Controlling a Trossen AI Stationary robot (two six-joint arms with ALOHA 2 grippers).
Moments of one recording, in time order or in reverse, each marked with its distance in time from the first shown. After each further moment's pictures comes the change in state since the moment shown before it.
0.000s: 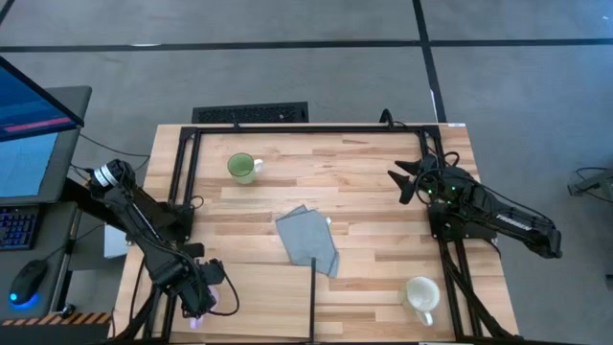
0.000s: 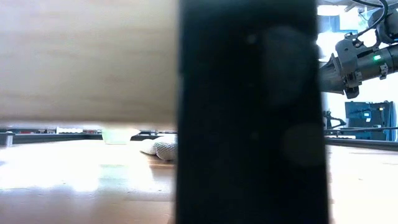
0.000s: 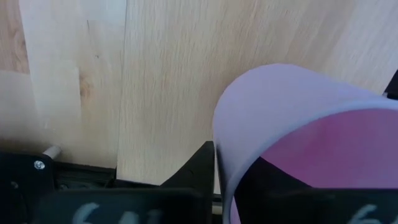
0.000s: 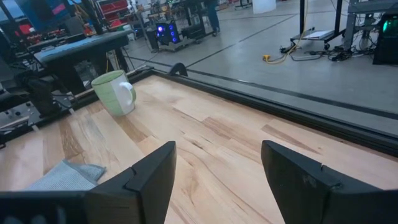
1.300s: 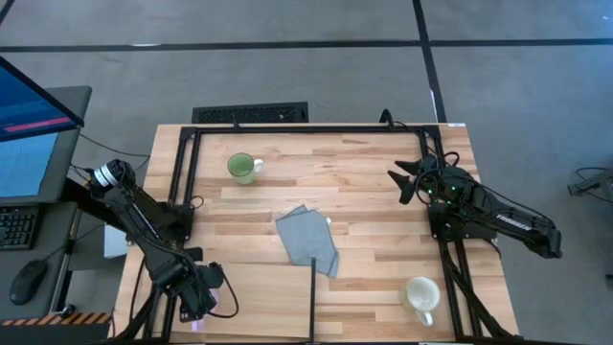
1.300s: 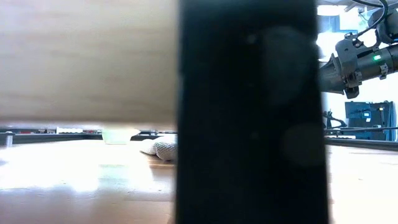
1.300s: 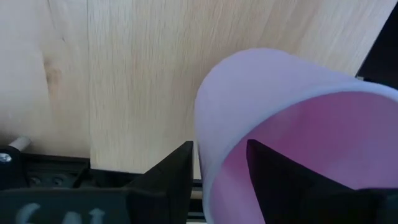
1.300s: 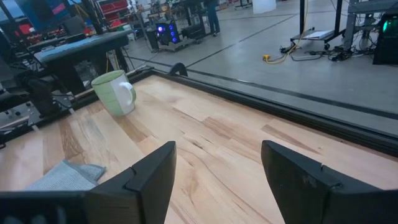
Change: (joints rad) left arm 0.000 -0.001 0.000 0.035 0.087 -0.005; right arm 0.000 0.000 0.000 0.000 0.000 0.000
